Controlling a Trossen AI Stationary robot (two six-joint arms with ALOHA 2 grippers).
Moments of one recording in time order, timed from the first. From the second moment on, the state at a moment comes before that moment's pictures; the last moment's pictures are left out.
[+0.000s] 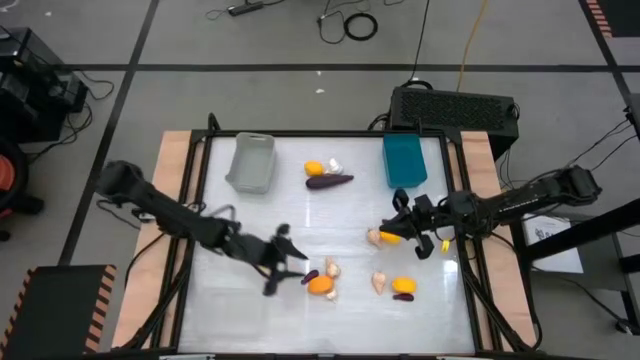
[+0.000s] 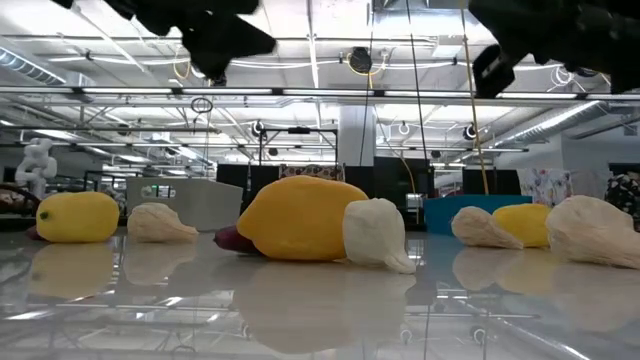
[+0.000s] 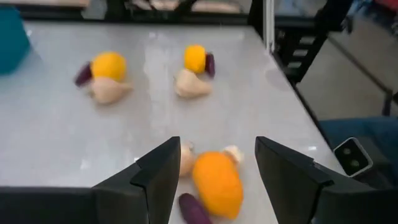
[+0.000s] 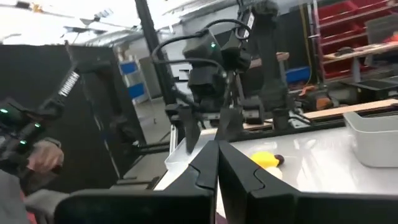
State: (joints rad) left arm -0.43 1.46 0.79 0.23 -0.19 -0.22; right arm 0.15 0.89 0.21 0.82 -0.10 0.31
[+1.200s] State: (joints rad) left arm -0.44 1.85 1.09 0.02 -0.22 -0.52; right arm 0.20 1.07 0.32 0.78 -0.10 0.18
